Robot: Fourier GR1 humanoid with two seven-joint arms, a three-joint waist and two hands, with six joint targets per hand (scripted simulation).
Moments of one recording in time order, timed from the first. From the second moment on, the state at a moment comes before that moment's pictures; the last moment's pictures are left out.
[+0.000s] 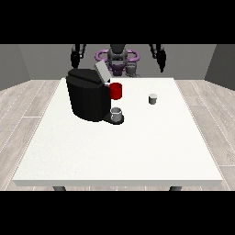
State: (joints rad) left arm 0.00 0.10 0.01 -1.57 0.00 0.02 -0.01; right arm 0.00 -0.10 0.00 -1.57 -0.01 0.00 0.01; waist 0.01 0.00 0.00
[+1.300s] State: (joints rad) left arm -0.22 0.33 0.16 -1.33 -0.02 -0.17 -0.07; right arm -0.04 -0.01 0.00 -1.58 -0.01 -0.11 -0.09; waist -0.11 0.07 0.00
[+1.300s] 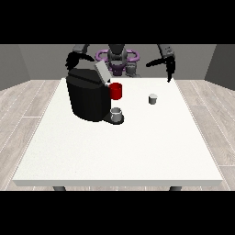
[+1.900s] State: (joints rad) left arm -0.39 0.37 0.17 -1.02 -0.12 -0.15 -0.12; right arm -0.14 -0.01 0.00 -1.54 0.00 -0.13 -0.06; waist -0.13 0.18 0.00
